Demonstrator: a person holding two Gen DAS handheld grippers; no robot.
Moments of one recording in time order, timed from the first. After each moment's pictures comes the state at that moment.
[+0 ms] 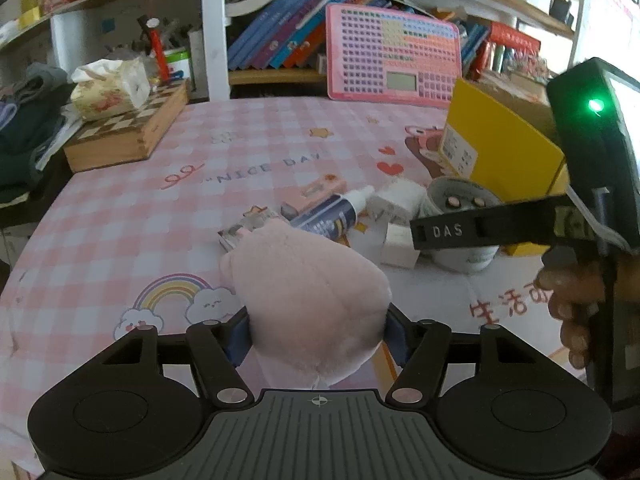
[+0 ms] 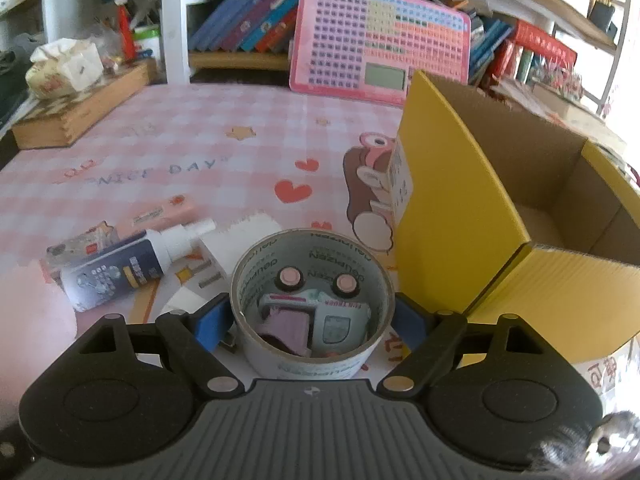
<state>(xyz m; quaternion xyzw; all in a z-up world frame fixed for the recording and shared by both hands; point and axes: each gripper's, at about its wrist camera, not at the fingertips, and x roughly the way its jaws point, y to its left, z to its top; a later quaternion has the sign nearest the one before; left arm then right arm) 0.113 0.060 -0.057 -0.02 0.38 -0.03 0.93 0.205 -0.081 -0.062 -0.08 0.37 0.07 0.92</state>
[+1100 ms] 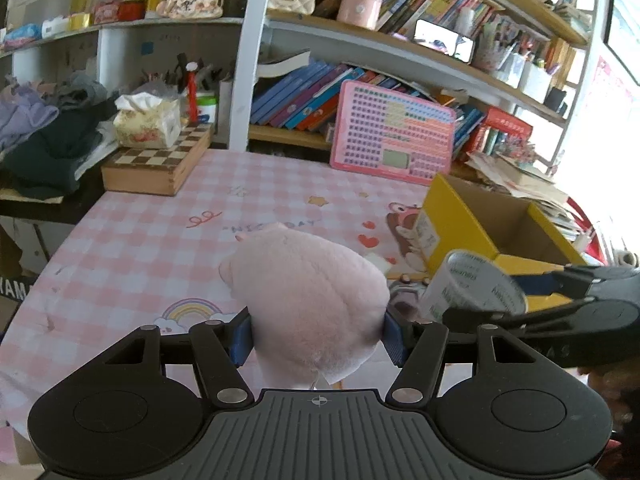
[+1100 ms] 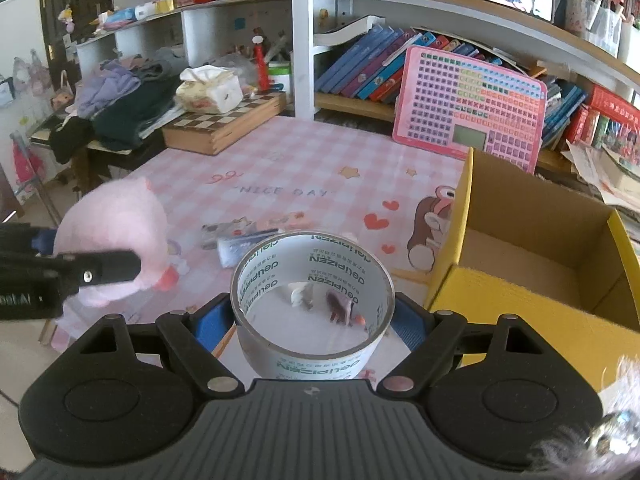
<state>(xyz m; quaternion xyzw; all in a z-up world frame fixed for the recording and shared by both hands) 0.052 0.067 0.017 -0.10 0.31 -0.03 0.95 0.113 -0.128 0.023 -0.09 0.35 0.26 0.90</state>
